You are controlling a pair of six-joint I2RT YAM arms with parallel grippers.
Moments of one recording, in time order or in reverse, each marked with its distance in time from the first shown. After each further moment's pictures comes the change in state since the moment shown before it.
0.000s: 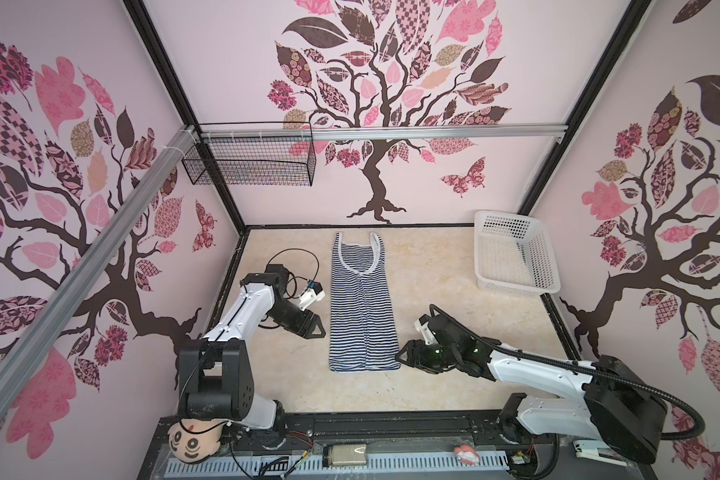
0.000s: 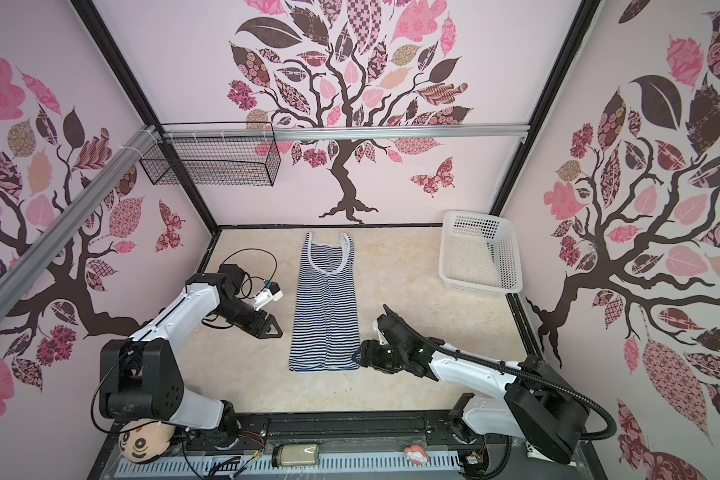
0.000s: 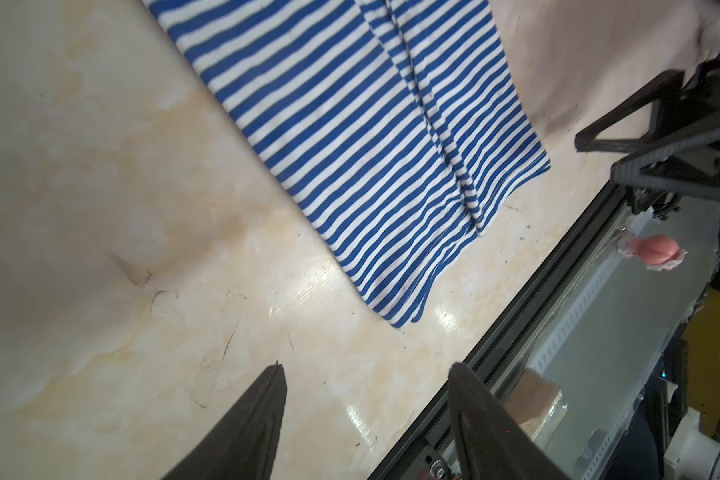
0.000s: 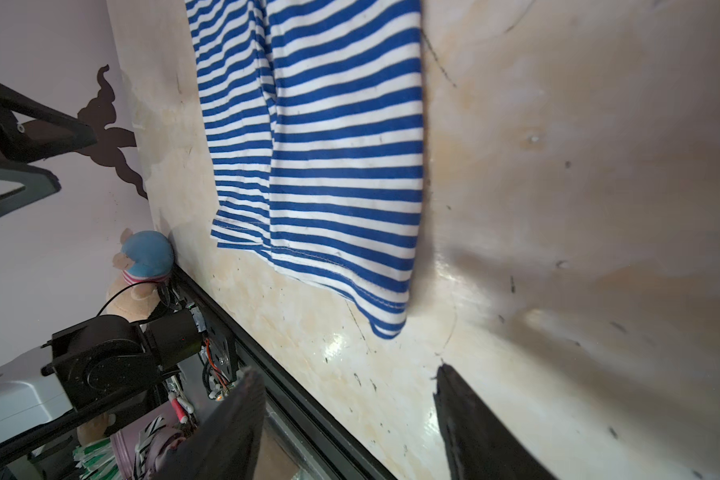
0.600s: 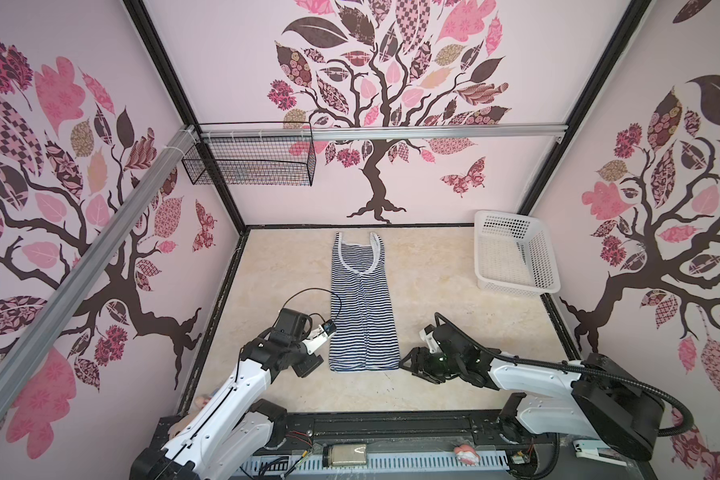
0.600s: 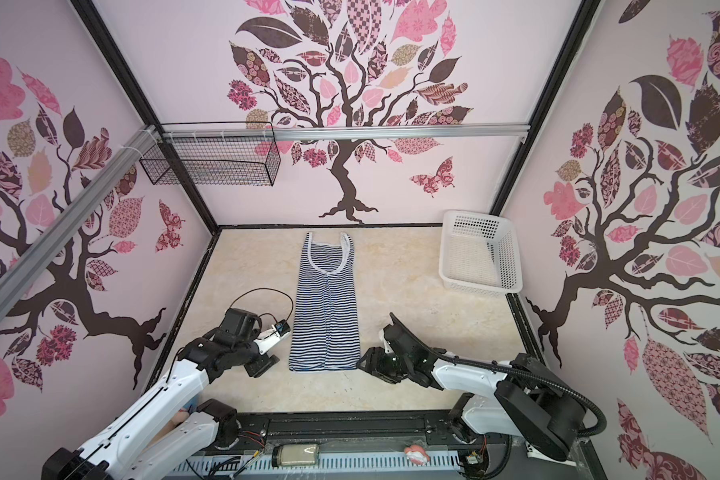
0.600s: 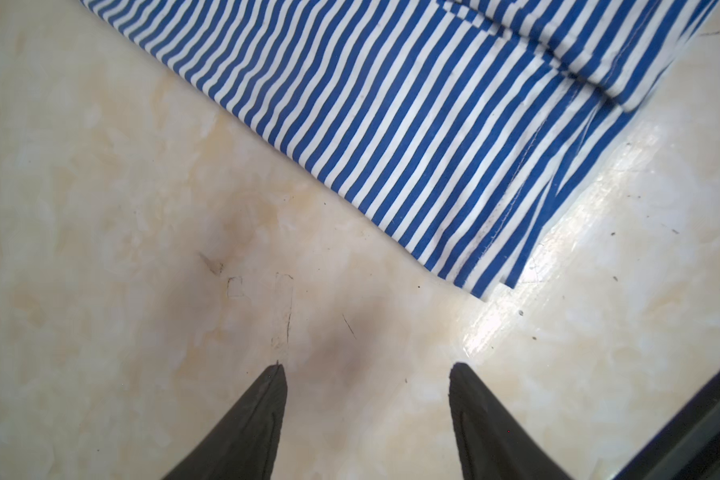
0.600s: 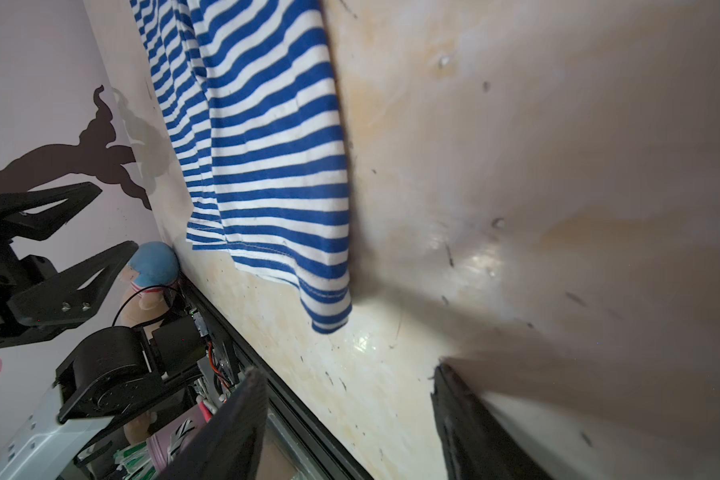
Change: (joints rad) left arm -0.391 -0.624 -0.494 0.400 -0.465 0.035; right arm -0.006 0.037 -0.137 0.208 -0.044 0.126
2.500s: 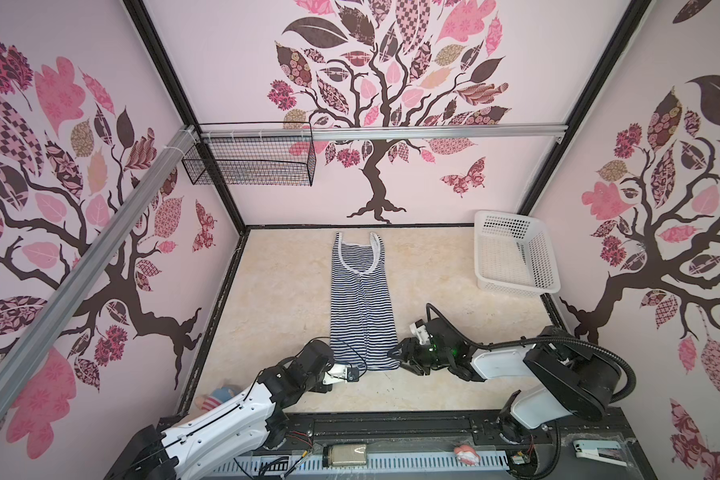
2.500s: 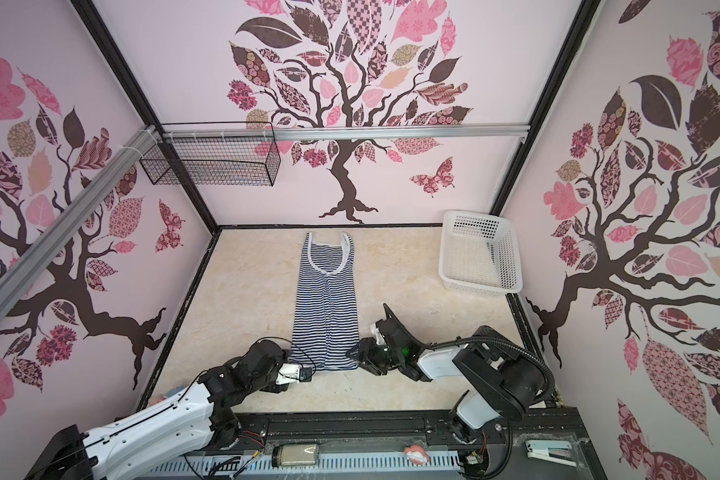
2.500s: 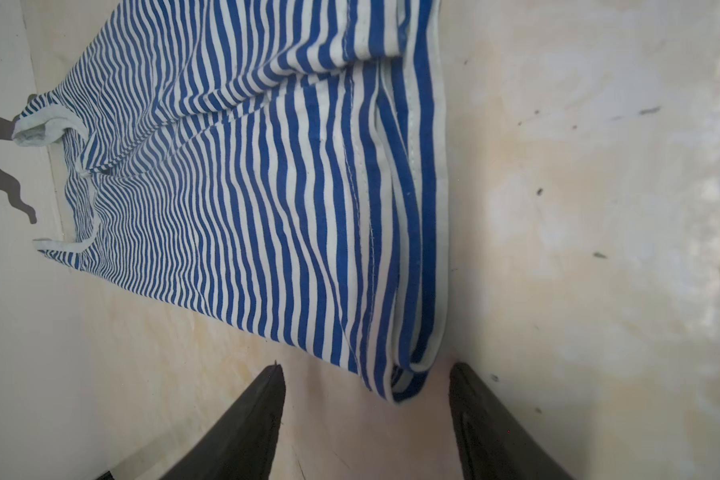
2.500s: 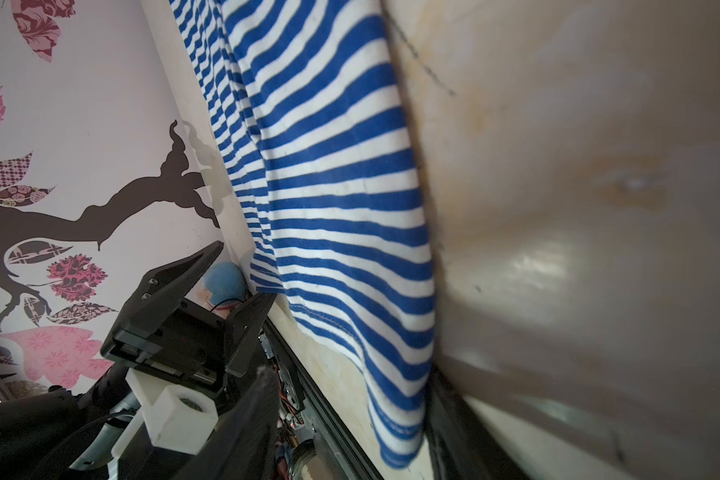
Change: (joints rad) left arm -0.385 -0.054 -0.275 0.372 -0.203 0.364; right arm -0.032 0.253 0.025 0.360 -0.080 0.153
